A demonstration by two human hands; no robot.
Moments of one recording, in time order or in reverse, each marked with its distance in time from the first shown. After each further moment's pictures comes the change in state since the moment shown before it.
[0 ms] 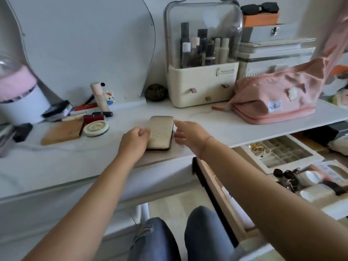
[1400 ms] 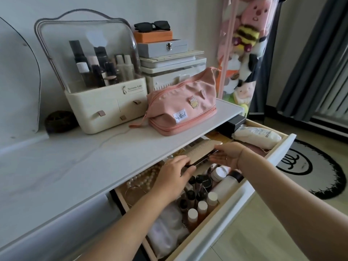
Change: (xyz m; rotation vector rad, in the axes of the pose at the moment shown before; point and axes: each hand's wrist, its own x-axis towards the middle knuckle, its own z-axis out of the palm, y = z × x) left_hand -0.080 0.123 0.224 0.123 -0.539 0.780; right_hand -0.072 0.056 -0.299 0.291 0.552 0.293
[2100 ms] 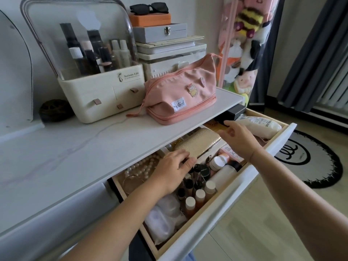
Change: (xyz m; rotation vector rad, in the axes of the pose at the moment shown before) left_hand -0.010 0.007 -0.005 -0.051 -0.151 -0.064; right_hand -0.019 0.007 -0.027 -0.910 0.290 -0.643
